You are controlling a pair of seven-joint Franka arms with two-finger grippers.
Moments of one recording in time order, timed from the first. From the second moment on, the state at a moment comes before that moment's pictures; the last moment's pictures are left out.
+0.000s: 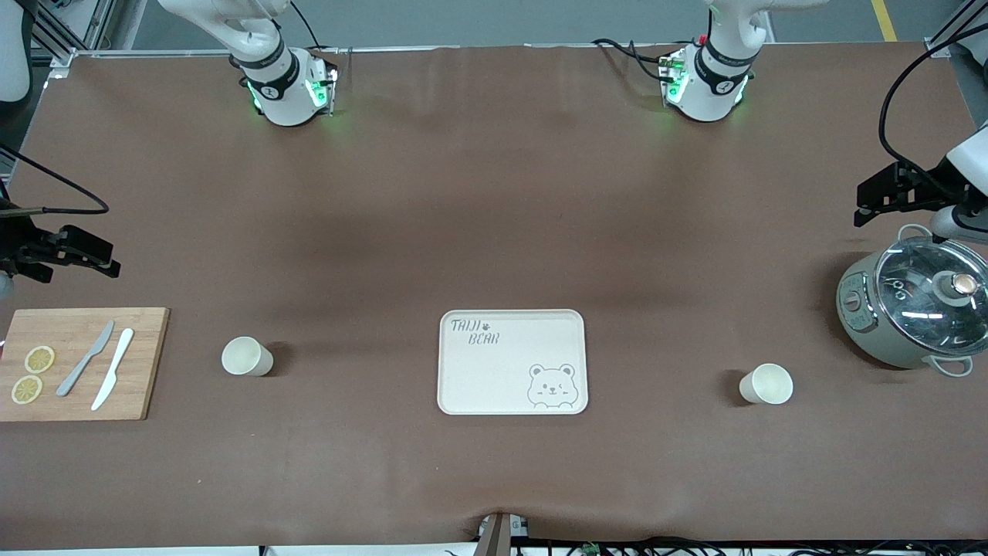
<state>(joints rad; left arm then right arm) -0.03 0.13 -0.03 -1.36 0.02 1.51 0.22 -0.02 0.18 -0.04 -1.43 0.04 1.66 -0.13</state>
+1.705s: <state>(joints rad) 0.05 0.46 -0.03 -1.64 0.02 2.24 0.31 0.00 0.21 -0.03 -1.44 0.04 1.70 -0.16</state>
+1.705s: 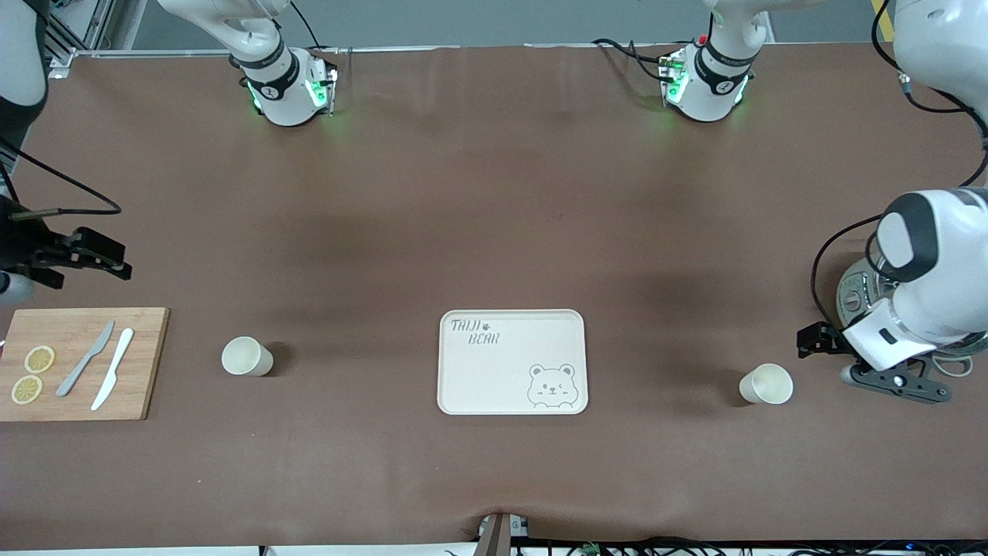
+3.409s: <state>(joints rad) 0.09 0.62 -0.03 -1.64 -0.03 2.40 0.43 -0.02 0.65 -0.04 -1.45 0.04 2.03 -0.66</state>
